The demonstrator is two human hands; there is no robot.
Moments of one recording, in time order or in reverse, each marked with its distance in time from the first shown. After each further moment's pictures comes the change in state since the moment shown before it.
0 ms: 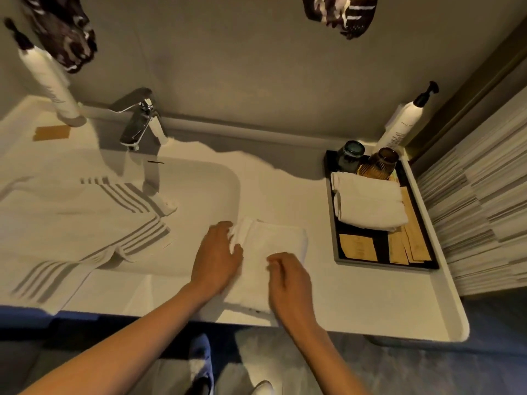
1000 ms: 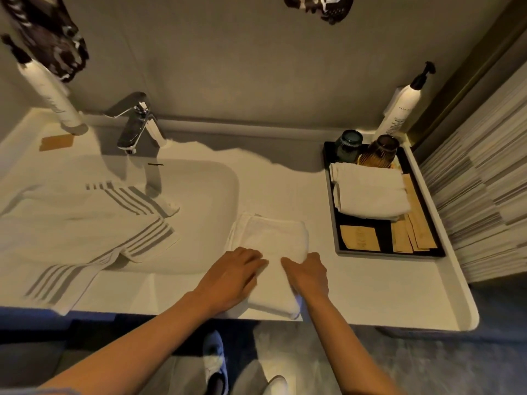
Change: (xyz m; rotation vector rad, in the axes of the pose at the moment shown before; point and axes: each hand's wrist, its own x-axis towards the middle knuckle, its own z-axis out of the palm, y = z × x) left_hand -0.021 -0.019 0.020 0.448 -0.265 0.725; right_hand 0.032 0.028 -0.022 0.011 -0.072 0.640
